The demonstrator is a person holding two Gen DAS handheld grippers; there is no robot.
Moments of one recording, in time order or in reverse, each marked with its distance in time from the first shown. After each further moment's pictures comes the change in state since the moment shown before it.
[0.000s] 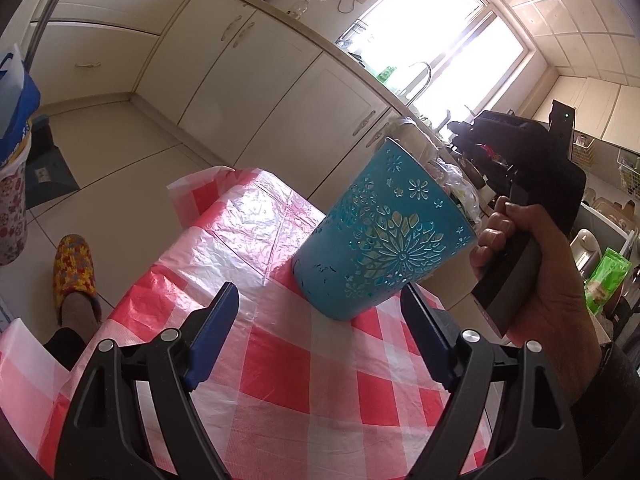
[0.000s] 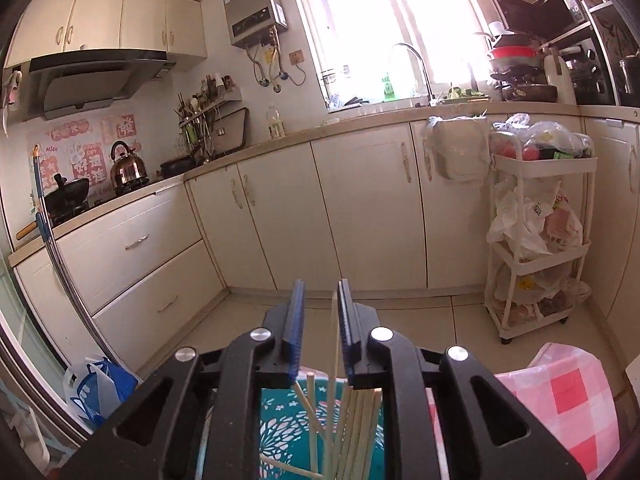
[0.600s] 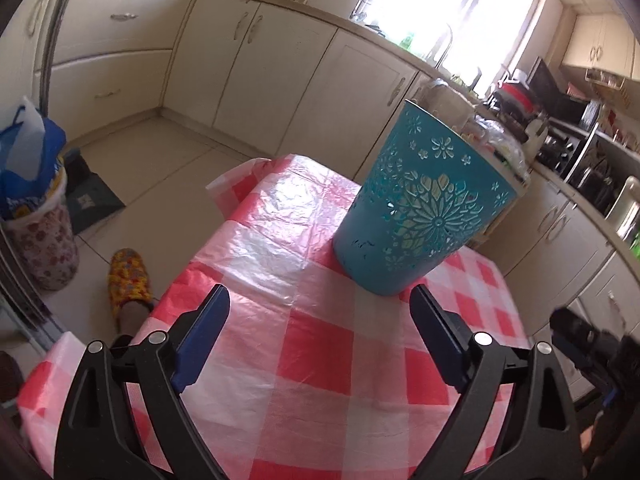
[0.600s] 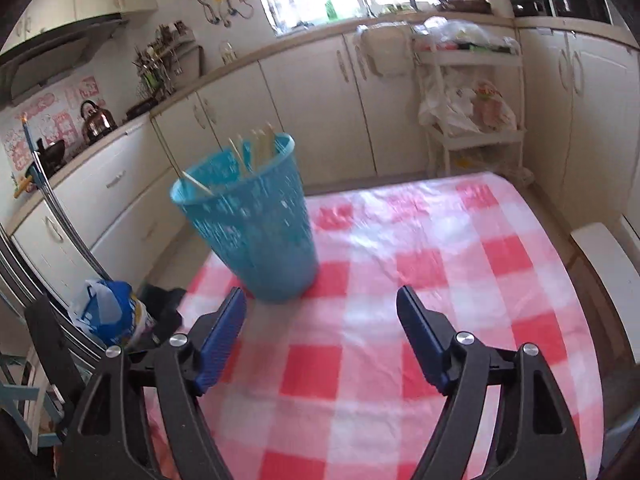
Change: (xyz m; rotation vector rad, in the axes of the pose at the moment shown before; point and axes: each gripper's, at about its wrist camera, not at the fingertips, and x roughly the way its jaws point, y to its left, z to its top) left arm -0.002 -0.024 -0.004 0.160 0.086 0.250; right arm -0.160 -0.060 -0.146 0.109 0.339 -0.183
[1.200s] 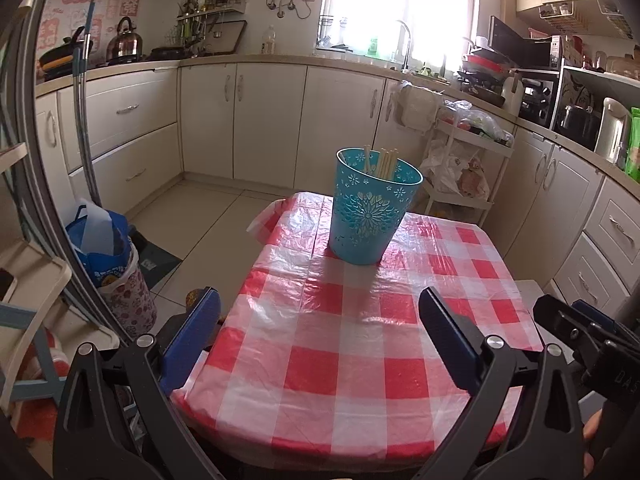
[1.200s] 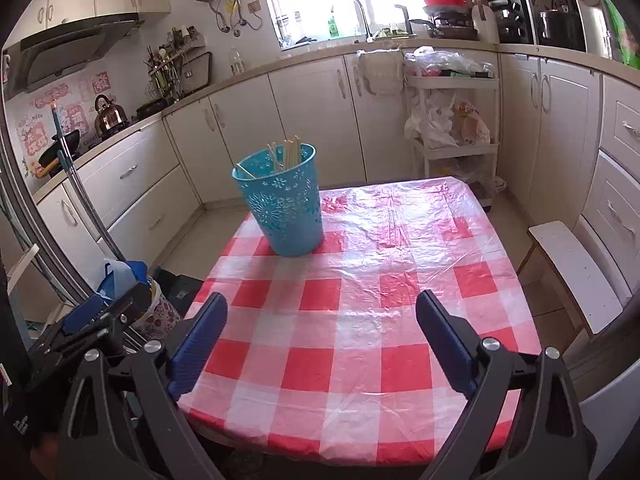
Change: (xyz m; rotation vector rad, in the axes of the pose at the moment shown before) left arm -0.196 -0.050 -0.011 0.251 -0.063 0.123; right arm -0.155 0.036 -0.039 -0.065 -0.107 0.008
